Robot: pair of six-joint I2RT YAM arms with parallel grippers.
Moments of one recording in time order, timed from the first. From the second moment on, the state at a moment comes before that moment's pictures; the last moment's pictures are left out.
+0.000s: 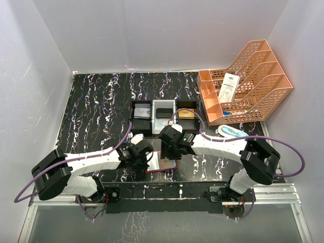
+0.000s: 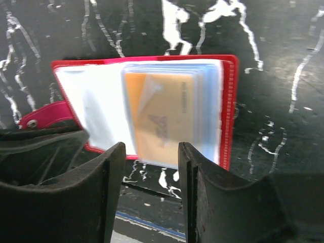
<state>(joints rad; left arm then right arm) -1.03 1.28 0.60 -0.51 -0.21 -1.07 1.01 1.53 0.95 -0.50 0.08 1.00</state>
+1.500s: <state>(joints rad) -1.03 1.28 0.60 -0.50 -0.21 -1.07 1.00 1.61 0.98 -0.57 0.08 0.97</state>
